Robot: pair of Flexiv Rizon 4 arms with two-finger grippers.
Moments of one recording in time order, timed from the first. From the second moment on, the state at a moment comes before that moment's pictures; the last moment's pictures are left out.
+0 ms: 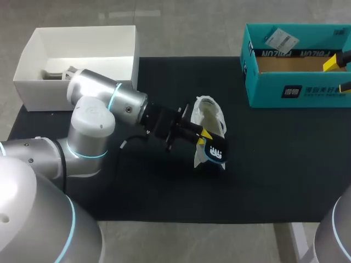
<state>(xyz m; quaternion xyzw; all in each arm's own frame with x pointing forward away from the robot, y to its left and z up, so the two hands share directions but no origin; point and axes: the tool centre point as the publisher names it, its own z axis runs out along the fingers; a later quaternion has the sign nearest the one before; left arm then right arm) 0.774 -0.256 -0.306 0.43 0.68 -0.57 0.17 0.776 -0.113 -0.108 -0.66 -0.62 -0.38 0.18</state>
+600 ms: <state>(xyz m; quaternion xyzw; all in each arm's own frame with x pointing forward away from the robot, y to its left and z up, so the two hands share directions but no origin) 0.801 -0.255 -0.332 0.42 0.73 -0.51 0.18 0.776 -0.113 -0.107 -0.66 -0.62 -0.38 0.18</state>
